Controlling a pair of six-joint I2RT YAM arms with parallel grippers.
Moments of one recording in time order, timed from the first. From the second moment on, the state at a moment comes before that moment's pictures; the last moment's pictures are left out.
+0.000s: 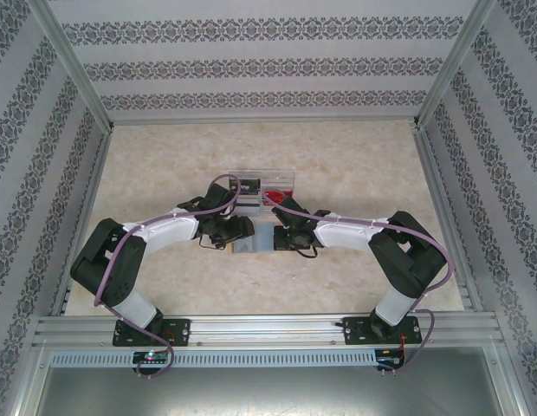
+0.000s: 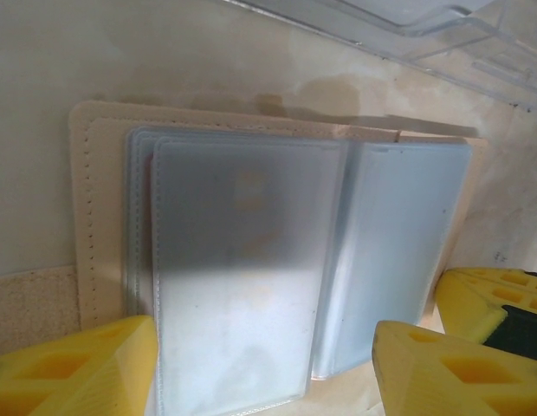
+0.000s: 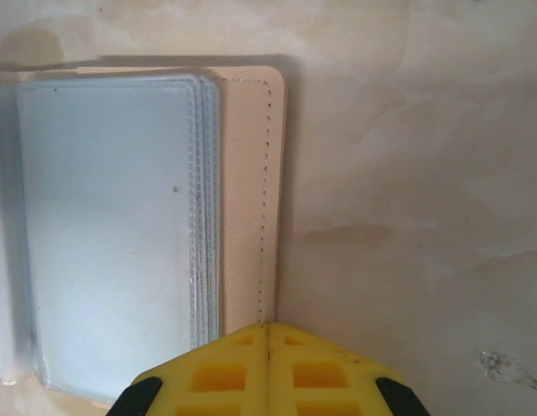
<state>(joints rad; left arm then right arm) -0.51 1.61 0.86 -0.38 0.29 -0.82 0.76 1.70 0.88 -0.33 -0.05 0.73</state>
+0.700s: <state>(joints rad) -0.52 1.62 0.86 -0.34 0.35 -0.82 0.76 1.70 0.88 -0.33 -0.05 0.73</state>
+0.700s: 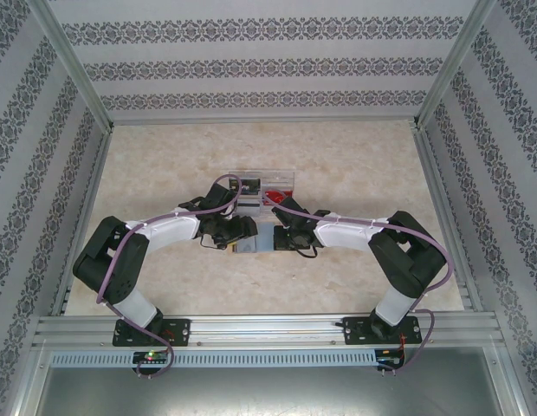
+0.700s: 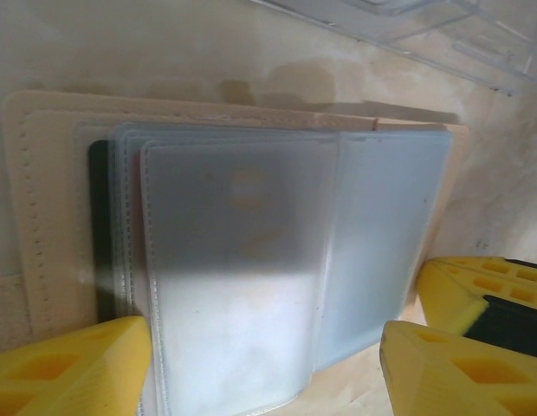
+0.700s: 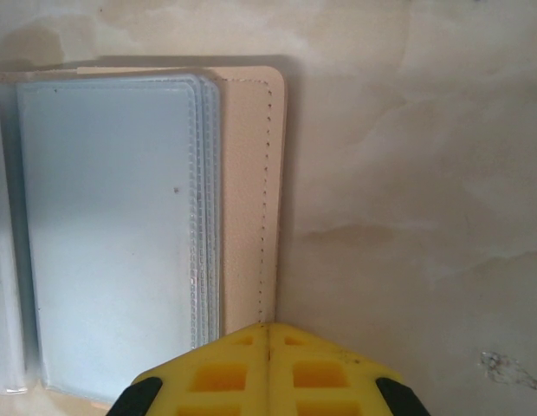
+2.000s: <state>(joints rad) -0.51 1.53 0.87 -0.36 0.38 -0.78 0.73 1.55 0.90 -0.37 -0.04 0.73</state>
